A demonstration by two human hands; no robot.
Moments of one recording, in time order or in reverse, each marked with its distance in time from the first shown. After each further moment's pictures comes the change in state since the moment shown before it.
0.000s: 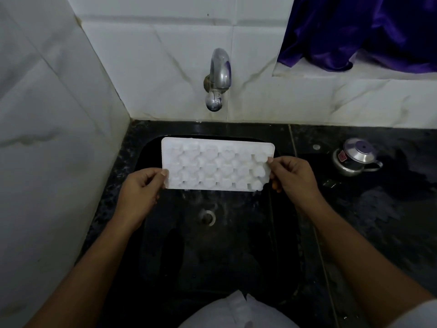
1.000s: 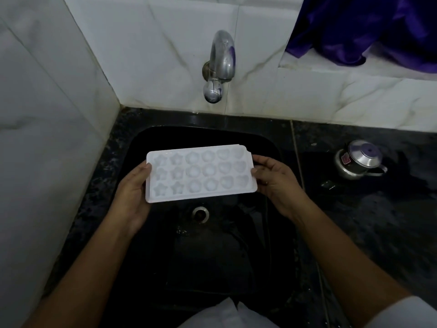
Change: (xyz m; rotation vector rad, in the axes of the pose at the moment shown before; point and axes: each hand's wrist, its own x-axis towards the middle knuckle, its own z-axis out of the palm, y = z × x) left_hand 0.019 -0.024 0.021 -0.736 -0.038 -0.354; right_hand 0.022 0.022 0.025 0.382 -0.206 0.322
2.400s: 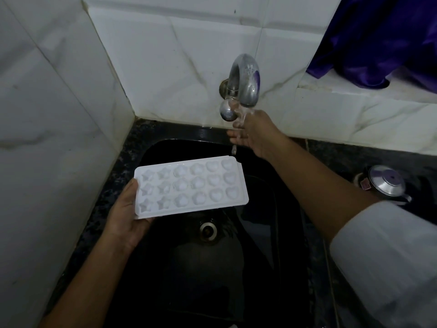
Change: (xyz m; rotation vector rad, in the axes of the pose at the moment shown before) left_hand 0.016 0.003 -0.025 -0.280 0.153 -0.098; right_hand 0.119 -0.103 0.105 -0.187 0.047 0.032
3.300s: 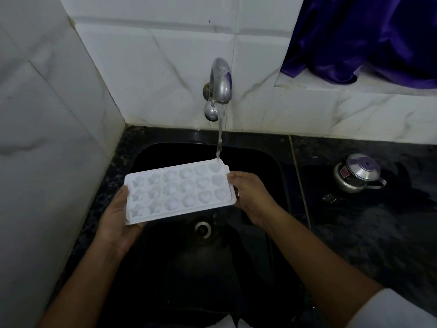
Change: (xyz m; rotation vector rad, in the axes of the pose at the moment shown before) left_hand -0.013 -0.001 -0.013 -0.019 -0.016 -0.029; right_hand -0.108 0.109 -0.026 0.135 -0.079 0.066
